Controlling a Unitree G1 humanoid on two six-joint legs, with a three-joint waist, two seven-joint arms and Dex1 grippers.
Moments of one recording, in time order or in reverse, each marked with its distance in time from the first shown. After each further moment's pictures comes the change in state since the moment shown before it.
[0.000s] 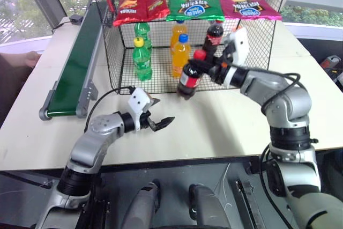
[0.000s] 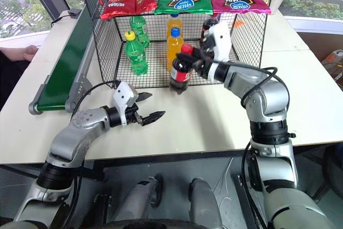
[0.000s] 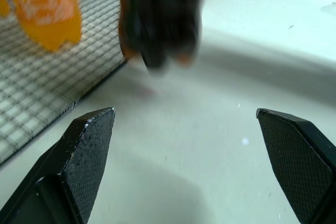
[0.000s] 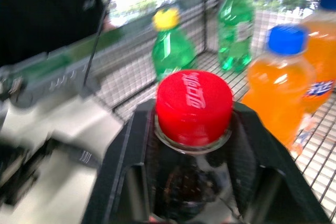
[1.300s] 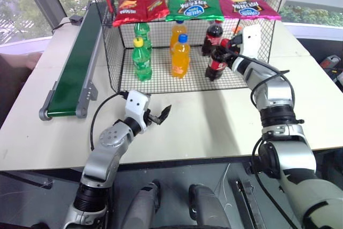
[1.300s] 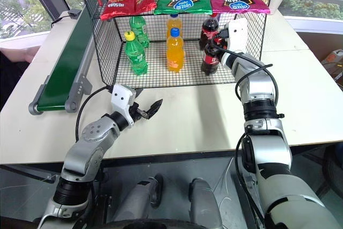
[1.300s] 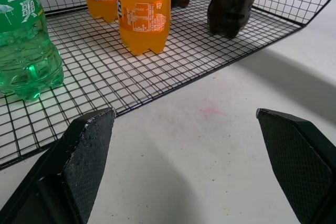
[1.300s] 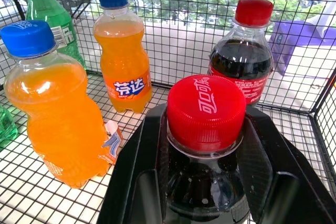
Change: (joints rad) left arm 0.098 -0.201 0.026 -0.049 0.092 -0.089 0.333; right arm -0.165 0.035 -0.009 0.642 -0.334 -0.507 -0.129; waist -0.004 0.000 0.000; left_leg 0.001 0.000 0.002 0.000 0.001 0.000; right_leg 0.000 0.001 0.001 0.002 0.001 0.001
